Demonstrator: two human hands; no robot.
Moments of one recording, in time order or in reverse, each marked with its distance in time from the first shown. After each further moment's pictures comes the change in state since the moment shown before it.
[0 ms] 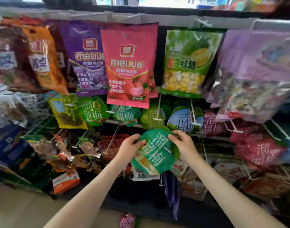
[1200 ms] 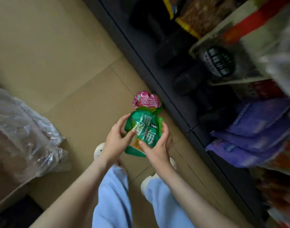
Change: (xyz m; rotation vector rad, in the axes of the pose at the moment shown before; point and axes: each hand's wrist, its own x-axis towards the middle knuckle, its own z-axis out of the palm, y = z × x) left_hand -0.078 -0.683 0.118 -0.316 0.472 -0.543; right_hand -0.142 0.567 0.316 -0.553 -0.562 0.254
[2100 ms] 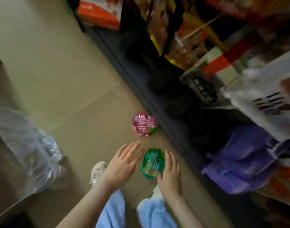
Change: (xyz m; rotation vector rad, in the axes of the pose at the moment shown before) left_hand -0.023 0.036 0.026 1.127 -0.085 0.768; right_hand 0.012 0.049 -0.067 -0.518 -0.022 -0.180
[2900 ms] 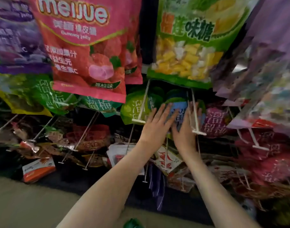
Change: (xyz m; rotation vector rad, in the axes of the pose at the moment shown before) left_hand 0.242 0.413 -0.468 0.344 0.499 0.711; right_hand -0.104 0.011 -0.597 0.135 1.181 0.252
